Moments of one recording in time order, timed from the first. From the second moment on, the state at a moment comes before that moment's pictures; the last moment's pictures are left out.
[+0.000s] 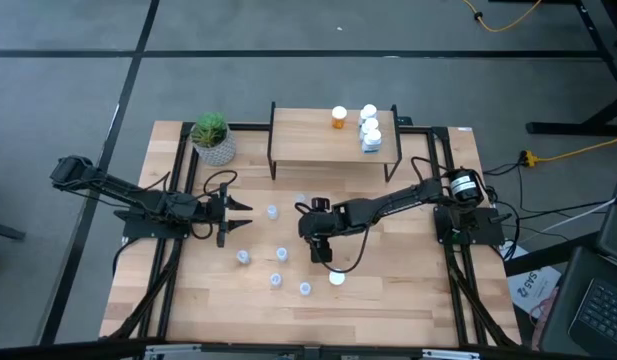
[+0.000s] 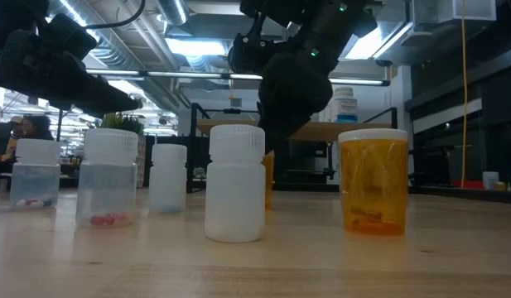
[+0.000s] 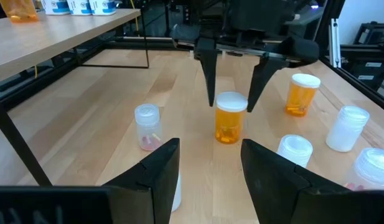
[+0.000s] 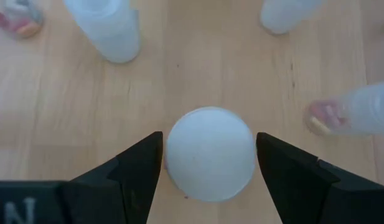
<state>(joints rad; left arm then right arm) -0.23 0.54 0.01 0.32 -0.33 -0.10 0.16 1.97 1.36 -0.42 0.17 0.07</state>
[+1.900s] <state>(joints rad) -0.23 0.54 0.01 0.32 -0.33 -0.09 -0.44 1.82 2.30 -1.45 0.03 -0.19</state>
